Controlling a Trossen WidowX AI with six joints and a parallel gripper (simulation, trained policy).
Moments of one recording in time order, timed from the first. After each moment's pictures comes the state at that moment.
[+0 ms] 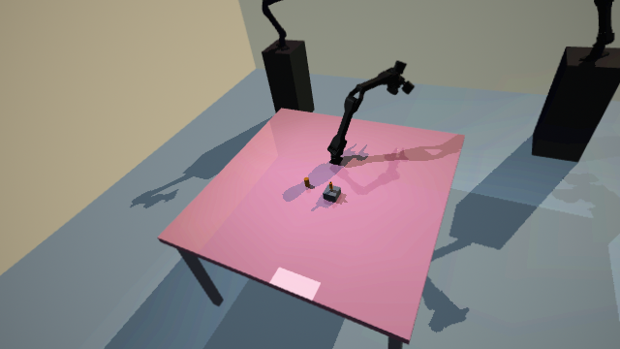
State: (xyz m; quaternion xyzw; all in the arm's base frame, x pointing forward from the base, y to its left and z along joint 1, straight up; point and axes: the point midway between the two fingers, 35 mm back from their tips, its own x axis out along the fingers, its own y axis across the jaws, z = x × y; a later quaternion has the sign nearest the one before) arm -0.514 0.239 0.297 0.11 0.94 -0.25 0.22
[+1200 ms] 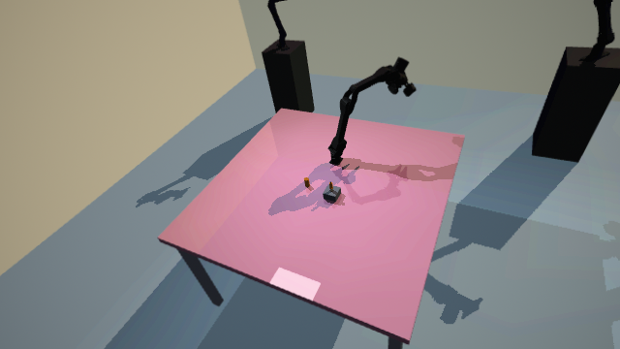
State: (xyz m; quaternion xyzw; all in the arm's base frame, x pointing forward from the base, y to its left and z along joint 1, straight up) arm -0.400 0.292 0.352 0.23 0.90 -0.31 0.21
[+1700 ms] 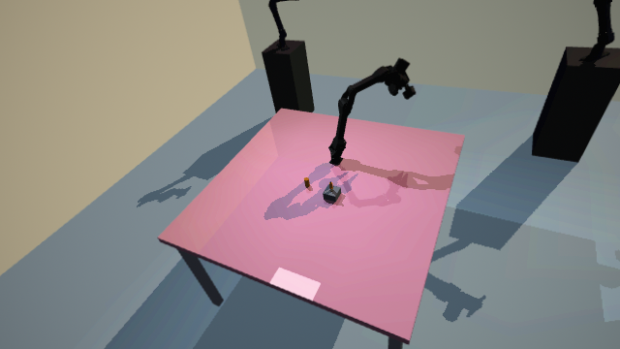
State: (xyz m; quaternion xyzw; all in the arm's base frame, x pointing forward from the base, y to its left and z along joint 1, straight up) arm -0.350 0.313 0.364 0.29 0.87 -0.34 0.20
